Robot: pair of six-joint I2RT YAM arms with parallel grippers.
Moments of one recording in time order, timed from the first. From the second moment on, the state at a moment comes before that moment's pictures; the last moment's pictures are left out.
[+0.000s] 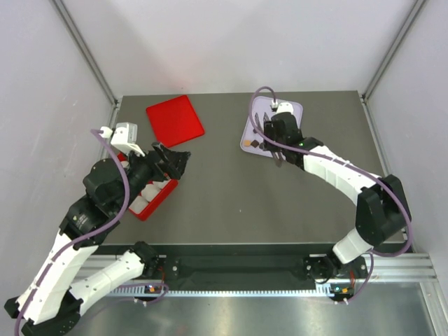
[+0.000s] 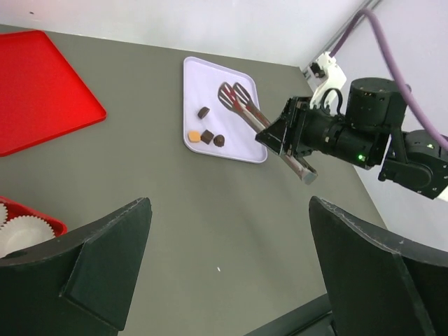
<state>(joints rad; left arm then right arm) -0.67 0.70 1.17 -0.58 -0.21 -0.51 0.54 1.56 1.17 -0.22 0.26 0.31</state>
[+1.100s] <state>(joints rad) -0.67 0.68 1.15 -0.58 -0.24 -0.50 0.50 1.84 1.30 -0.24 0.22 0.31</state>
